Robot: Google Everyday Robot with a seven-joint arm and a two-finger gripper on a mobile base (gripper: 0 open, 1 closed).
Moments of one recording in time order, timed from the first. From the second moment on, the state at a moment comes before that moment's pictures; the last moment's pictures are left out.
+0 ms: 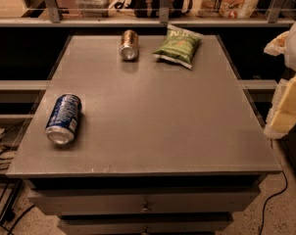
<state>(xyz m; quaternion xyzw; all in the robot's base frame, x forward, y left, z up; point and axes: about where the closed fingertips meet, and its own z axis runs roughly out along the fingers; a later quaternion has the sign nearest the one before) 0.438 -0.217 0.976 -0.60 0.78 -0.03 0.16</state>
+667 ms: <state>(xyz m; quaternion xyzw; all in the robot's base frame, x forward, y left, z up) 0.444 -0.217 0.974 -0.59 0.79 -0.02 0.18</state>
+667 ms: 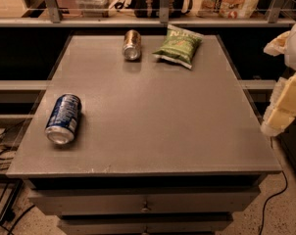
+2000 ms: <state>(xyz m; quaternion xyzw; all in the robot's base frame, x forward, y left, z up) 0.580 -0.188 0.937 -0.48 0.82 0.09 0.30</state>
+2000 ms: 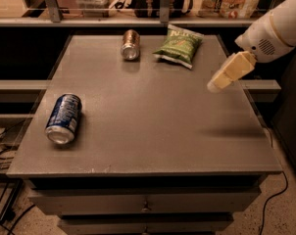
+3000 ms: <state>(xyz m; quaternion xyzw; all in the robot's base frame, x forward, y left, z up) 0.607 -0.175 0.926 -0.44 0.83 0.11 0.33</state>
